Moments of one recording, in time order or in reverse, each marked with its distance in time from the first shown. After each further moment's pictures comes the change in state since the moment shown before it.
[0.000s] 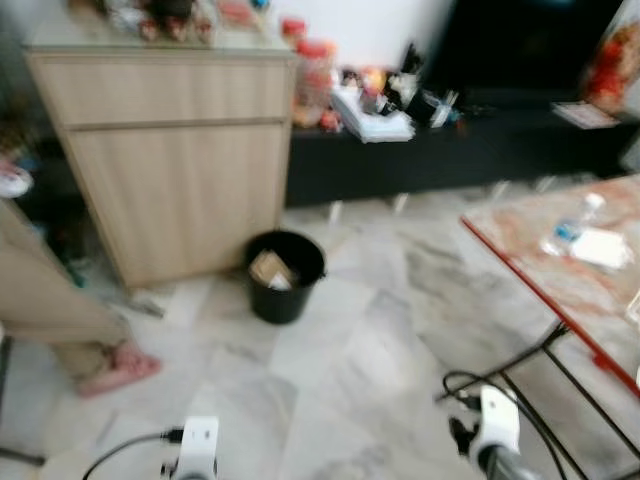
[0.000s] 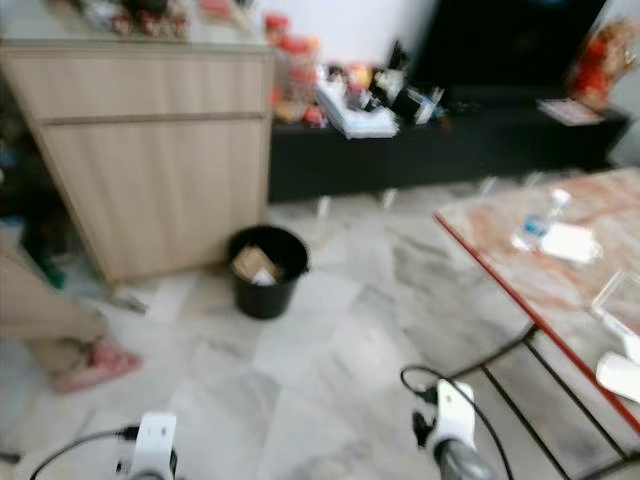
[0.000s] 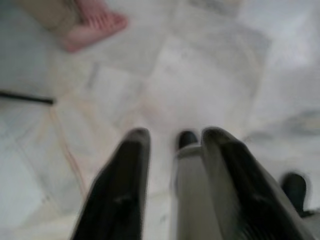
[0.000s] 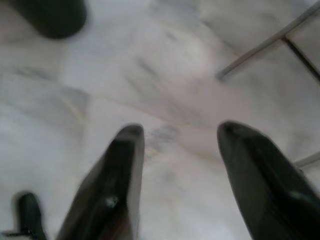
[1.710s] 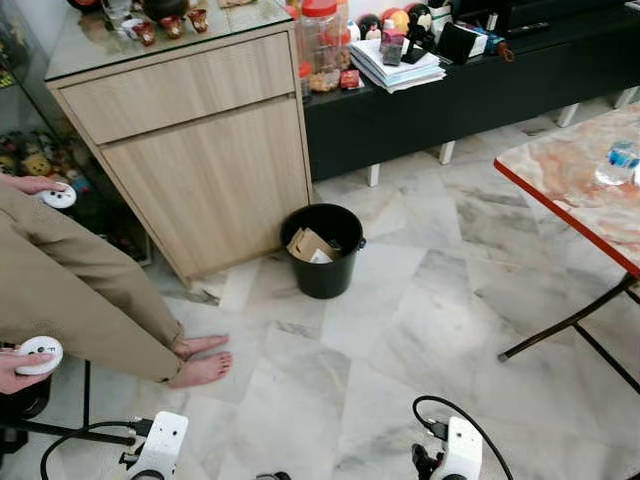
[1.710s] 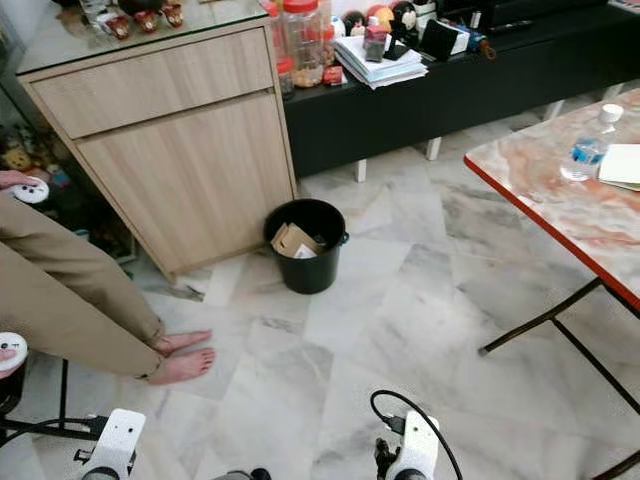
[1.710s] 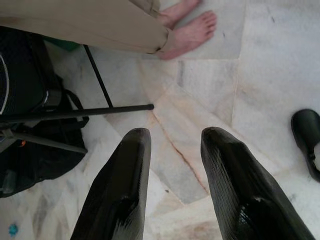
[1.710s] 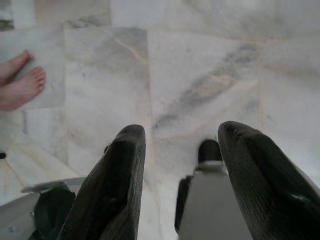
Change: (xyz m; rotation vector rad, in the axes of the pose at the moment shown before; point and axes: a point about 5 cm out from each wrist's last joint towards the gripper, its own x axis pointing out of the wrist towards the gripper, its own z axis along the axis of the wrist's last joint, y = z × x) left arm 0.009 0.059 0.006 0.215 -0.046 0.068; right arm -0.008 0.047 -0.055 0.104 0.088 0.058
